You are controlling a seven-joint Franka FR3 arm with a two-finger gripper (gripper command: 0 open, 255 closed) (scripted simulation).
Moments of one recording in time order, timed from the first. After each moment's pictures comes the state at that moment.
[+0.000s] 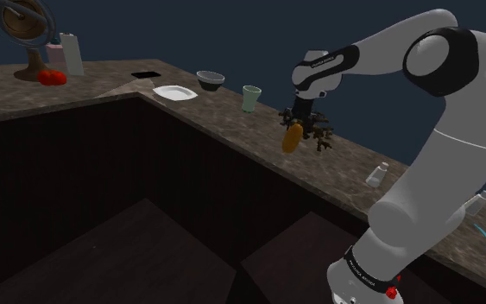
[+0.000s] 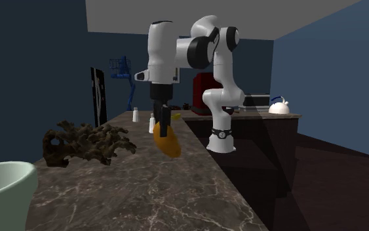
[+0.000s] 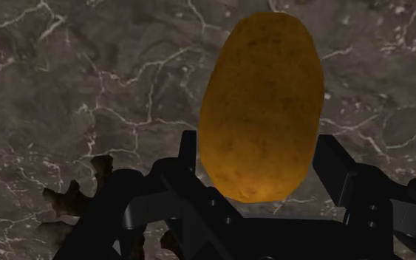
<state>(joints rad) -0.30 0.12 -0.13 -2.01 -0.08 2.09 0.67</state>
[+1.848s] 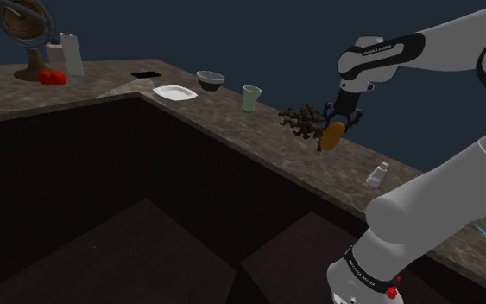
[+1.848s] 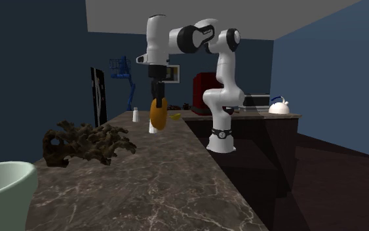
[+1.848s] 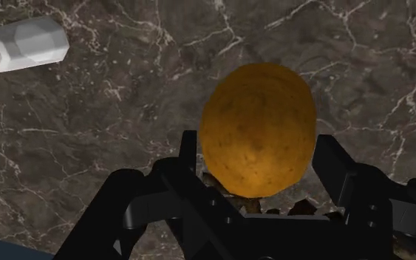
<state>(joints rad) -0.40 -0.23 -0.23 -2.21 -0.16 1.96 0.49</state>
